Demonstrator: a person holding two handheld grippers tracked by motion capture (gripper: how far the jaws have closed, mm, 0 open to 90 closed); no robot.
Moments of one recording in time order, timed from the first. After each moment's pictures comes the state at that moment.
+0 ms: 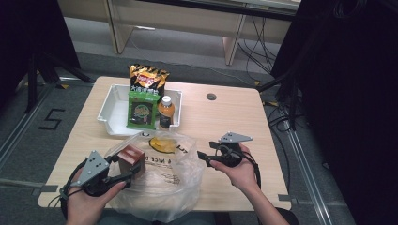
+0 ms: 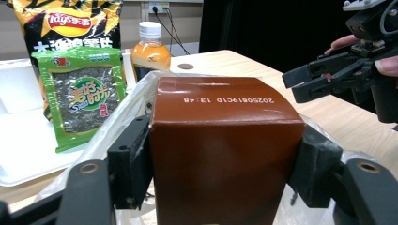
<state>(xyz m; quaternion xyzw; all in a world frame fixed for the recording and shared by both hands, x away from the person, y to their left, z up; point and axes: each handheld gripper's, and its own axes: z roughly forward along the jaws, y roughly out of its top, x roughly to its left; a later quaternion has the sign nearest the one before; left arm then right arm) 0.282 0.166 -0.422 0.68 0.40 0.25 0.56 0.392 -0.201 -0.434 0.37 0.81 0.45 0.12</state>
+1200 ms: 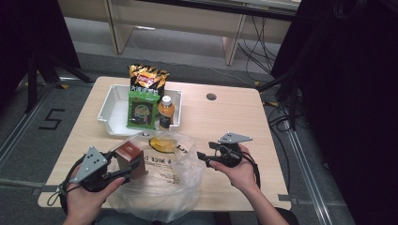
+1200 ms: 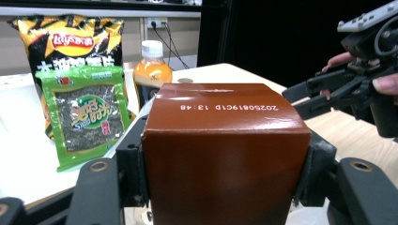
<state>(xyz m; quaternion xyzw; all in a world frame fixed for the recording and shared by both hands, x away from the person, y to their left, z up) 0.289 0.169 -0.415 0.67 0.38 0.26 0.58 0.393 -0.200 -0.436 0.37 0.80 0.45 0.12</state>
